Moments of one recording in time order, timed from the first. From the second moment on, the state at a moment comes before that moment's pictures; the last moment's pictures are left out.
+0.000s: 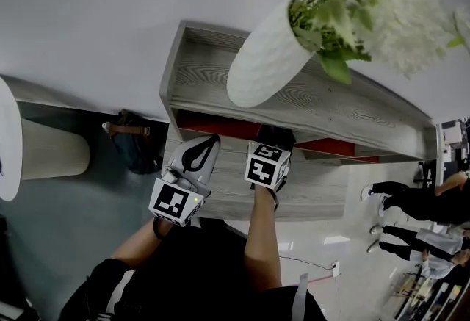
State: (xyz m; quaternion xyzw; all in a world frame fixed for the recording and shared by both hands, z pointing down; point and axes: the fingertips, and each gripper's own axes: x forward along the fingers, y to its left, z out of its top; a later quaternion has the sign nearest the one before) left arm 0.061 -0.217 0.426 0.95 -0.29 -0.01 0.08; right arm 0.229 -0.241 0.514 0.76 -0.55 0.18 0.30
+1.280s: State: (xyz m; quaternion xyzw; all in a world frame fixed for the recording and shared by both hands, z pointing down) left arm 0.039 -0.211 0.430 0.94 -0.31 -0.02 0.09; right arm 0.211 -0.276 0.519 0.72 -0.59 0.21 0.29
